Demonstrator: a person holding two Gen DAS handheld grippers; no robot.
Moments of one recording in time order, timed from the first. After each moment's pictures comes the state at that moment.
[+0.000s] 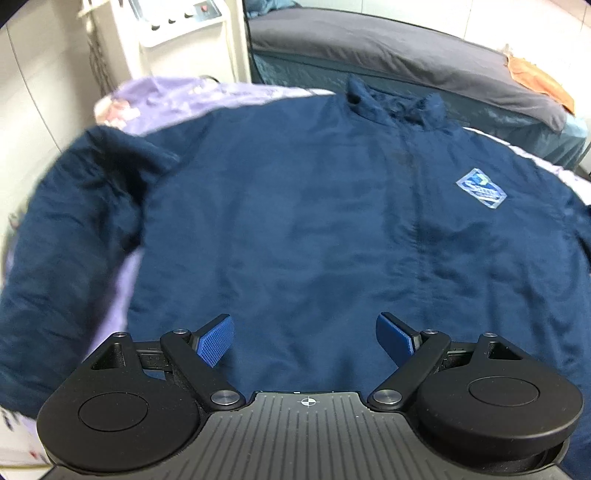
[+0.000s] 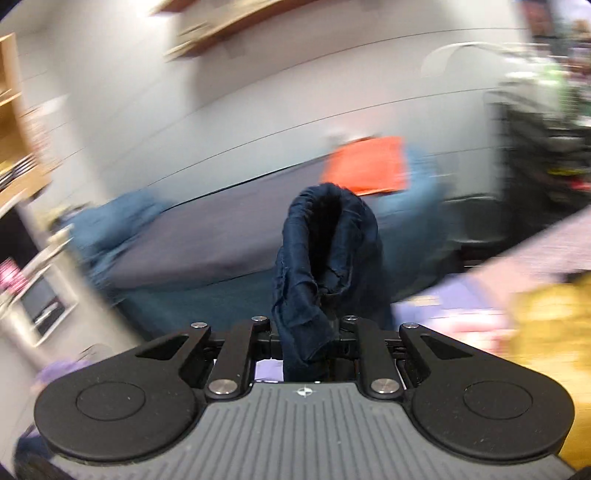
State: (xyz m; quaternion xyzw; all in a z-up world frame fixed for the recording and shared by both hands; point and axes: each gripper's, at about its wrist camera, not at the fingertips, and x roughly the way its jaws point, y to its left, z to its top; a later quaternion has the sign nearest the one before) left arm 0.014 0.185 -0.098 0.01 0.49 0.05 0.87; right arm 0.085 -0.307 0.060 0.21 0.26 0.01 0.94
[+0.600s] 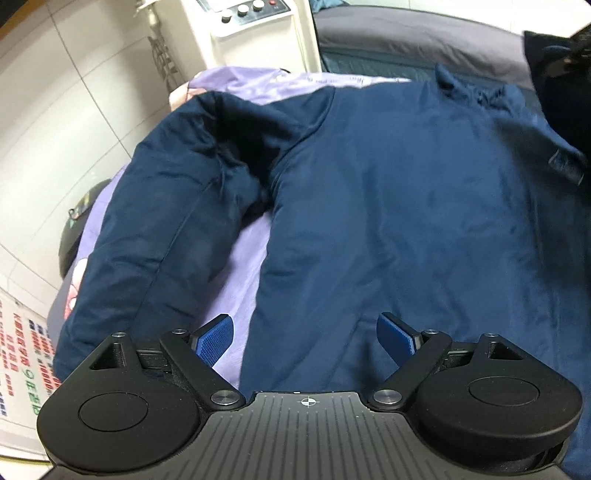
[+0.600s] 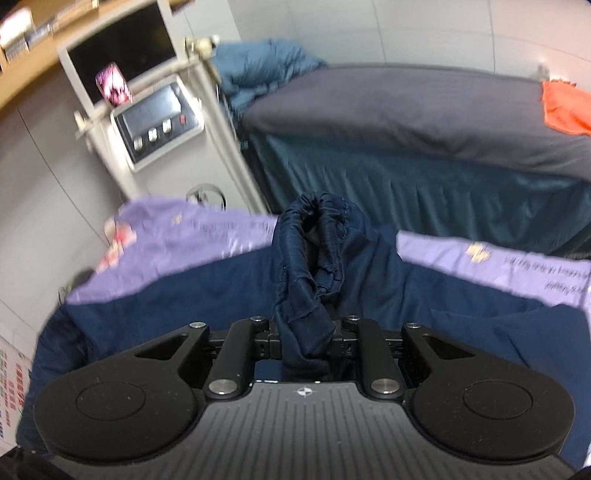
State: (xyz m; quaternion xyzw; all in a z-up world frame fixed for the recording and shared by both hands) left arm -0.023 0.262 -0.108 0.06 0.49 0.12 0.86; right arm 0.152 -0.002 -0.016 0.08 0.41 0.17 0.89
